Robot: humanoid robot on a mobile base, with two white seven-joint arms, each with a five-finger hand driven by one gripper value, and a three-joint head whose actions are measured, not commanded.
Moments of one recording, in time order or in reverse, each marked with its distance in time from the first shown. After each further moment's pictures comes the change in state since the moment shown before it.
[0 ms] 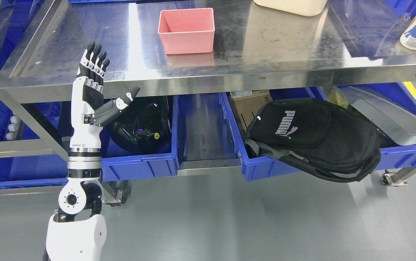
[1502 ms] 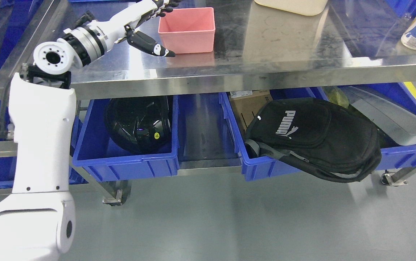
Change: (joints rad) left arm -0.766 0.094 -0.141 0.580 -0.625 0.192 -0.640; right arm 0.000 0.000 0.000 0.000 0.000 0.000 0.000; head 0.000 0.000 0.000
